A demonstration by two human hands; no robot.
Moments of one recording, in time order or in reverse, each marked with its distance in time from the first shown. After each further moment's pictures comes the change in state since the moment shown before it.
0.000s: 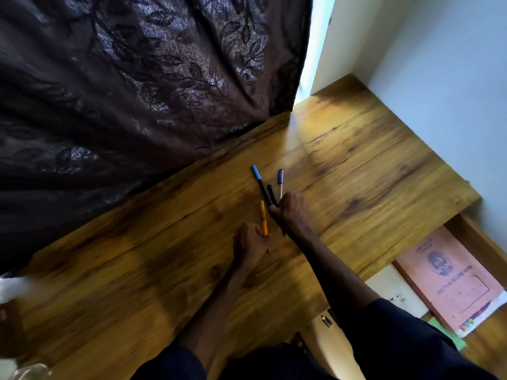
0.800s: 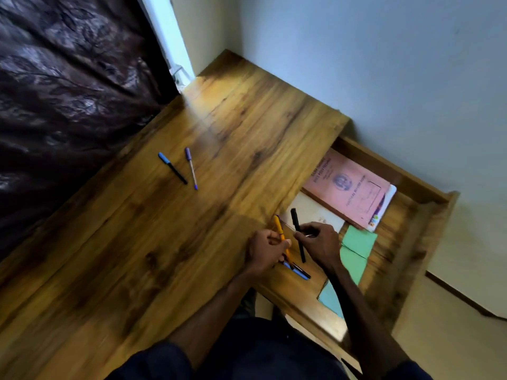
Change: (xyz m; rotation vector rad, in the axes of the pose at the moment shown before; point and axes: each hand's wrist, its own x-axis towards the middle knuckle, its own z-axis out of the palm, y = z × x) left_hand -0.182 0.039 0.140 -0.238 -0.529 0.234; right_hand -0.211 0.269 -0.071 0.381 0.275 0.255
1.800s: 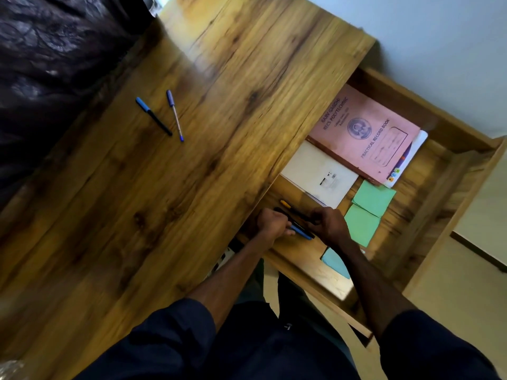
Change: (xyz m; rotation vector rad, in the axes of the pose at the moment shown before) left_hand 0.036 -0.062 0.063 -0.168 0.000 -0.453; right_hand 0.019 0.138 0.035 -0.289 -0.322 -0.053
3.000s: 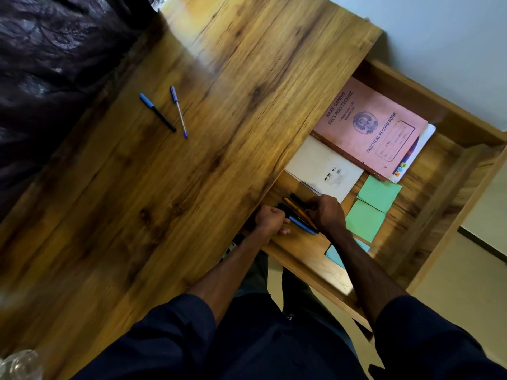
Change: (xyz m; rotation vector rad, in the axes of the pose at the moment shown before) left_hand 0.006 -0.006 -0.020 0.086 -0.001 0.007; right_hand 0.020 -0.025 0.005 -0.057 0.023 0.072
